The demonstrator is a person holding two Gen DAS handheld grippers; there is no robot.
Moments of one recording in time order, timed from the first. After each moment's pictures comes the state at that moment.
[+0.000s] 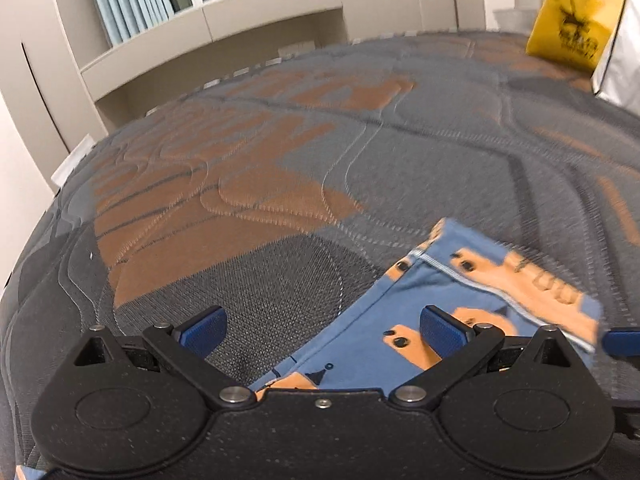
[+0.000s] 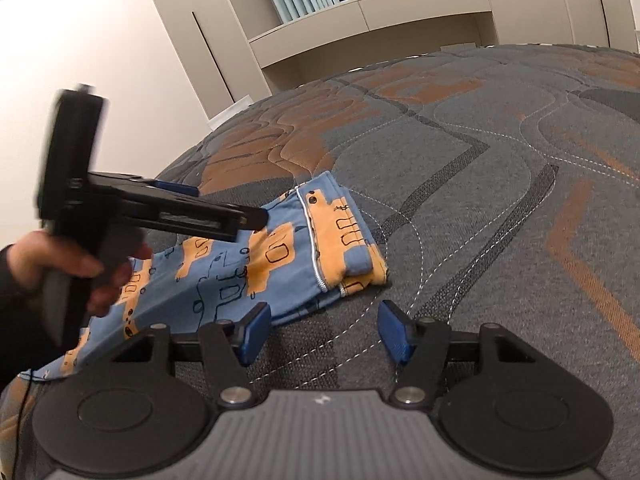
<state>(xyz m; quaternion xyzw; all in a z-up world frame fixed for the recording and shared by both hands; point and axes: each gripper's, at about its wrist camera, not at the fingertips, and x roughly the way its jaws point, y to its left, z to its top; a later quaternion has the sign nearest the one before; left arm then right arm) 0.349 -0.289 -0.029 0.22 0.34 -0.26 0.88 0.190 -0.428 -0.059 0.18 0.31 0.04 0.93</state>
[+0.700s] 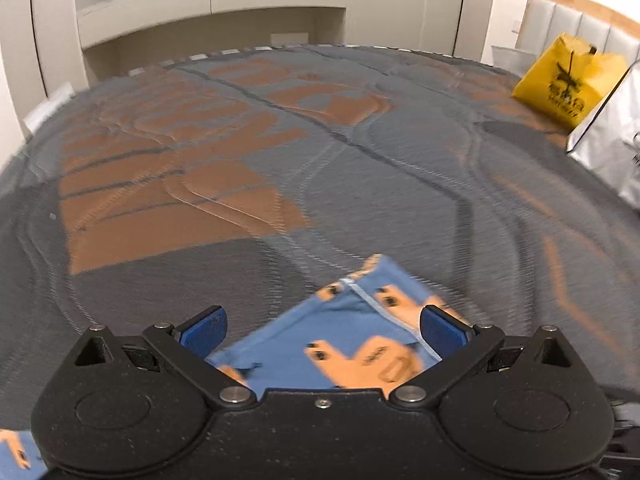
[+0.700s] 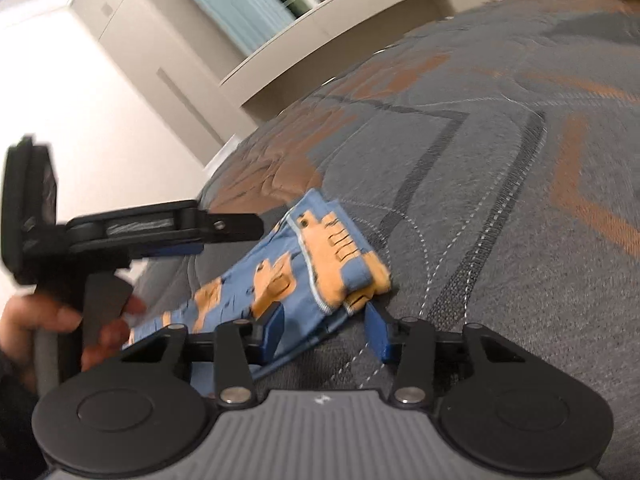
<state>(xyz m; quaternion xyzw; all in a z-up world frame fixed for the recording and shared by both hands) 0.341 -0.288 0.005 0.10 0.39 -0.31 0.86 0.198 -0.444 -0.077 0.33 0.28 0.02 0.90</state>
